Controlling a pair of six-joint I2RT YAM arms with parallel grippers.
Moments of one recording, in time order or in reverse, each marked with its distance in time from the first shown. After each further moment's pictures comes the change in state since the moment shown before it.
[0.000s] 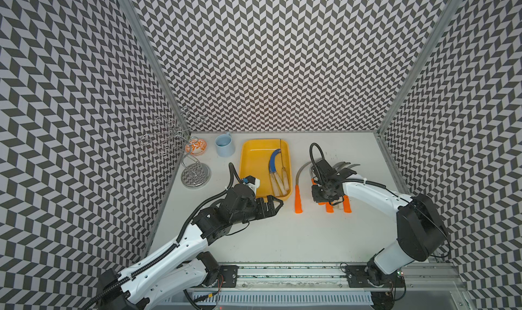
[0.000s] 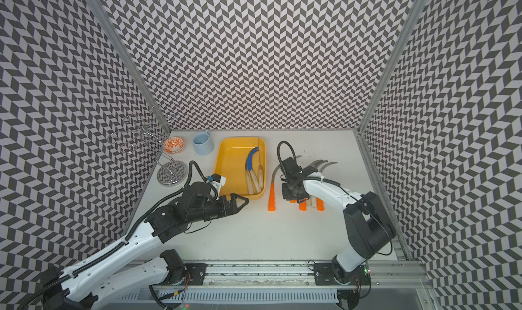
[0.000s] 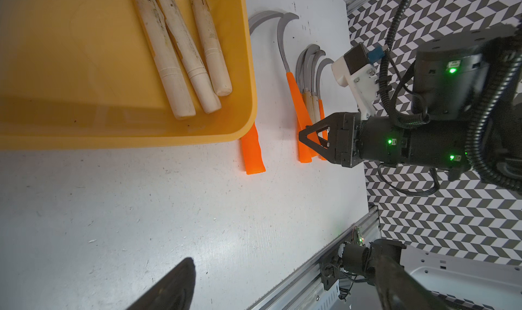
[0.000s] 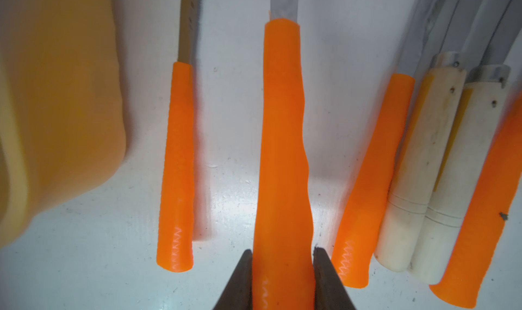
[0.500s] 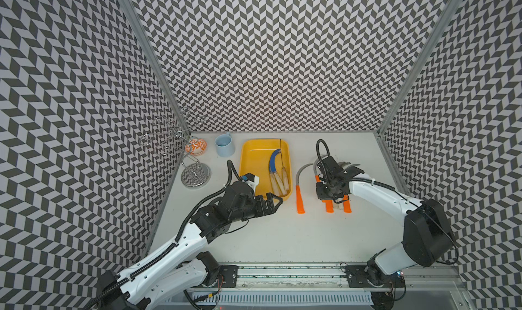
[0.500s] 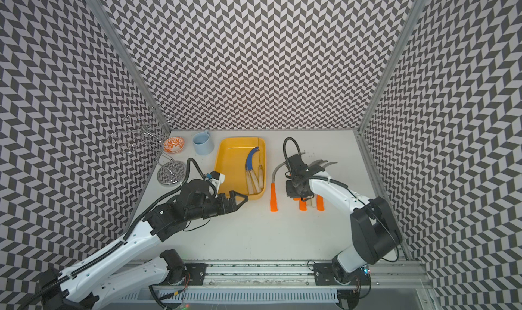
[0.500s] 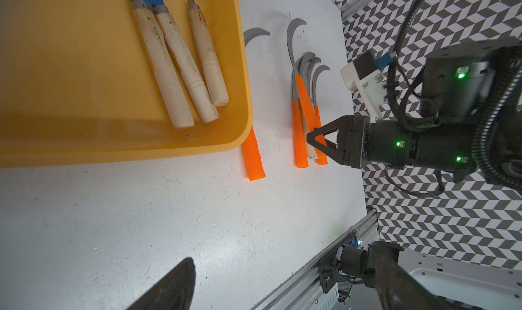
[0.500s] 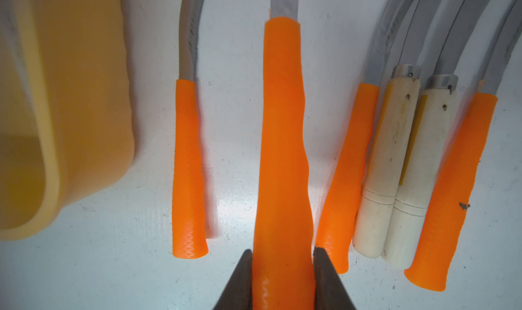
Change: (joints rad) left arm 0.040 0.005 0.049 -0.024 0.010 0.034; right arm -0.036 -0.048 0.026 -0.041 -0.019 -0.020
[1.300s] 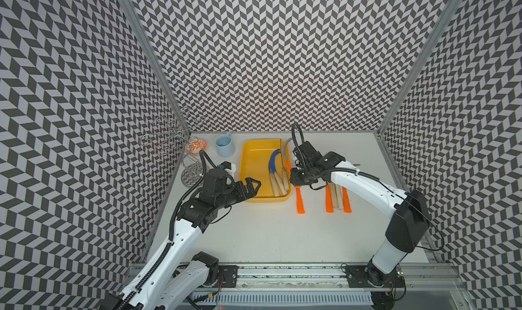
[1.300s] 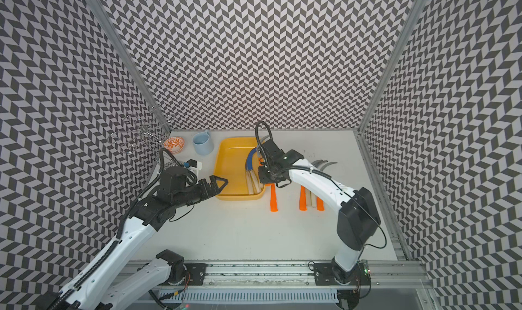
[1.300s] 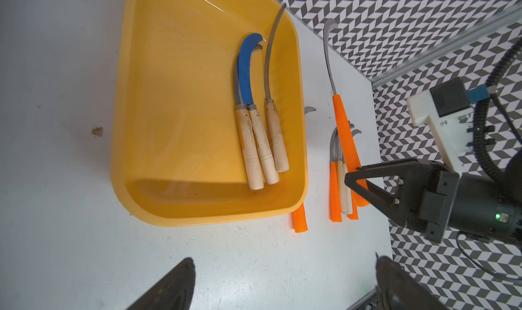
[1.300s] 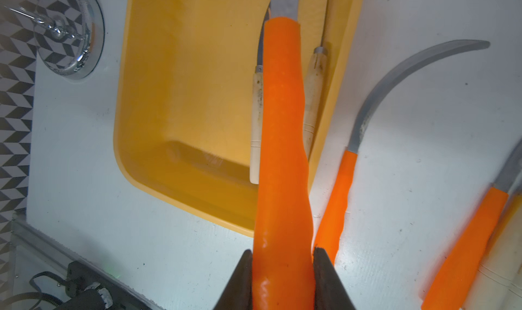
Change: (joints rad) left arm 0.401 -0.001 0.048 -0.090 0.117 0.190; right arm 0.209 0.206 0.439 -0.044 -0.080 0.047
